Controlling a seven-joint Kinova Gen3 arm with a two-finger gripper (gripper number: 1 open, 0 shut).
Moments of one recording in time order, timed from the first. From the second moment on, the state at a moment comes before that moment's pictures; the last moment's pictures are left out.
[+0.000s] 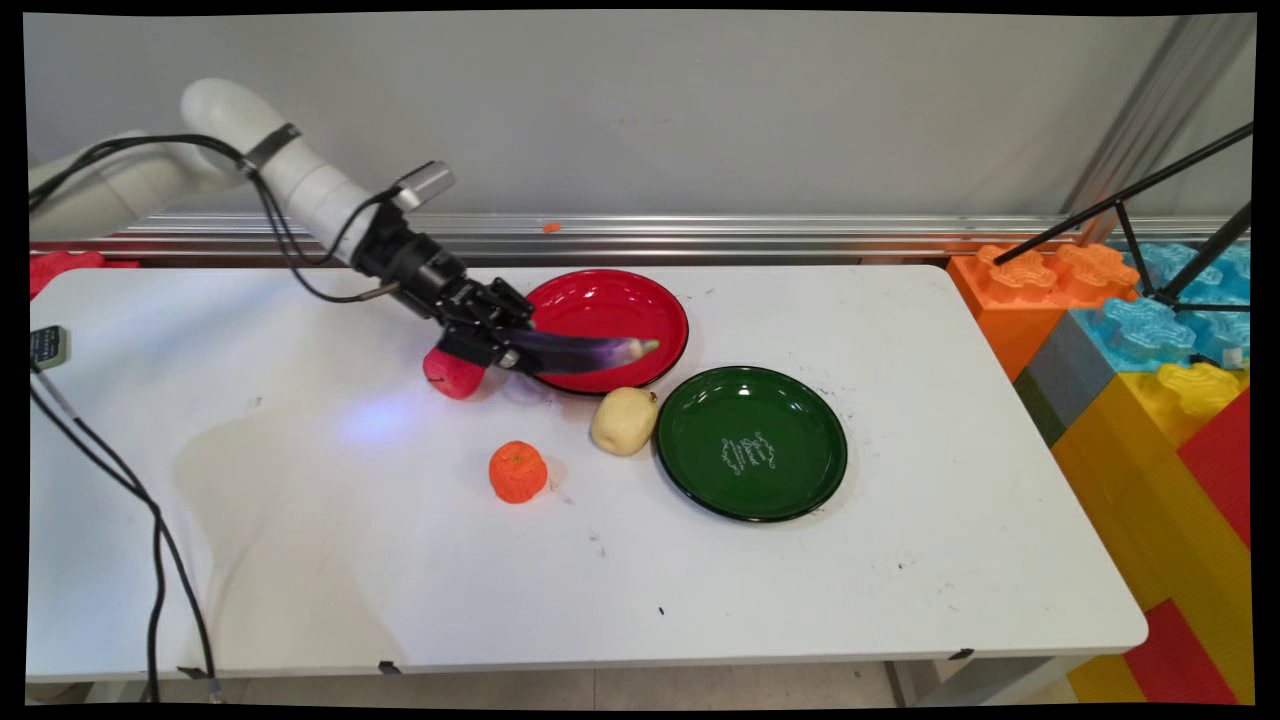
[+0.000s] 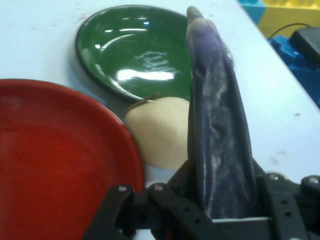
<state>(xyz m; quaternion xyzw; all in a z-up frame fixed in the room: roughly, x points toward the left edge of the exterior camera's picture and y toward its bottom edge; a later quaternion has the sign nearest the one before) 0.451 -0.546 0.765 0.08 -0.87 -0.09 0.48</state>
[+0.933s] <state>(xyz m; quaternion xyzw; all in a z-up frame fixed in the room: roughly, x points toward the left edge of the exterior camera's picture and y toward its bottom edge) 0.494 -0.457 0.748 0.03 -0.87 -0.17 0.47</state>
